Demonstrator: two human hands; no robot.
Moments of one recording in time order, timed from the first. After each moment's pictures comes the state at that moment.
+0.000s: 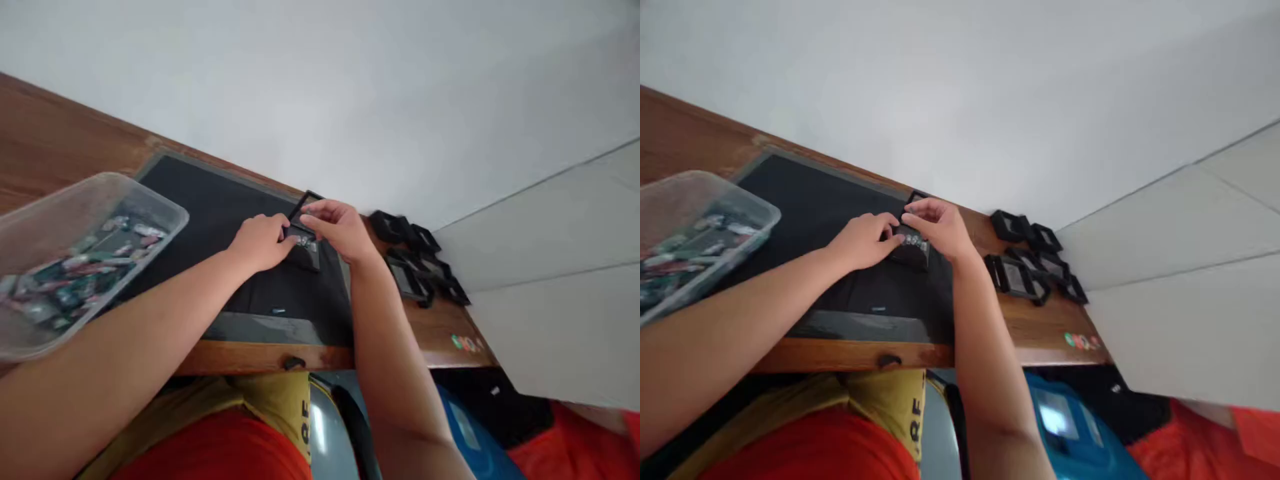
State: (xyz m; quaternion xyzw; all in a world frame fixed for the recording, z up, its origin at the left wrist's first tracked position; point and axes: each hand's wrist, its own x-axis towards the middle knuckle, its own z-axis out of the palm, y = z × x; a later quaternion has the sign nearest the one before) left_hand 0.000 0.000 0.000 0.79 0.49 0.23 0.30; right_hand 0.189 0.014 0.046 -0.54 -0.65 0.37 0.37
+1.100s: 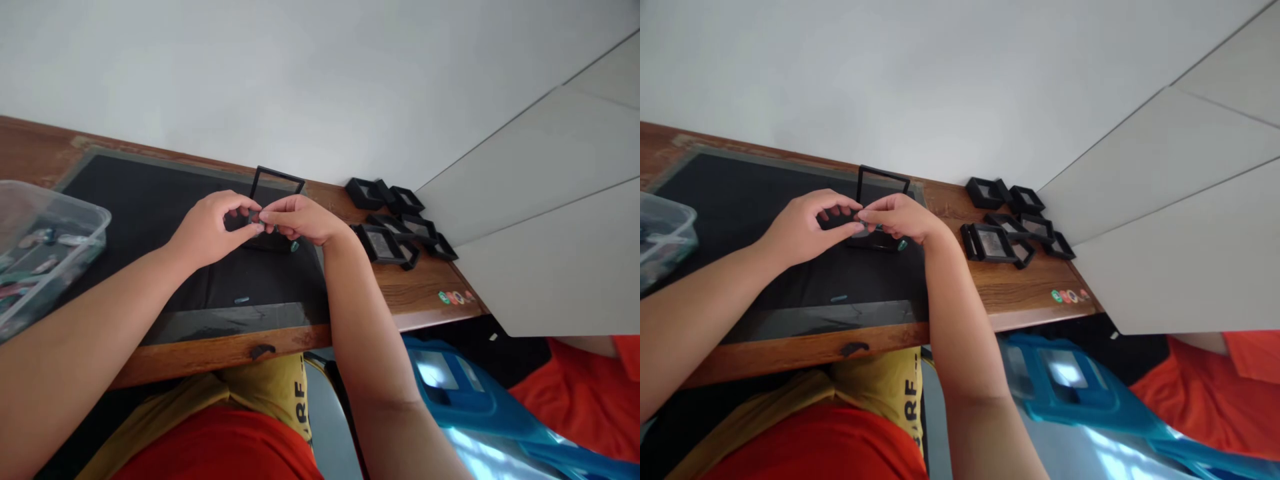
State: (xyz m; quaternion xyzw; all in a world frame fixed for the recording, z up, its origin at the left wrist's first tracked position) left_hand -0.011 -0.003 -0.012 0.79 0.36 0.42 0.25; right_hand 0.204 -0.006 0.049 -0.53 -0.62 0.54 0.22
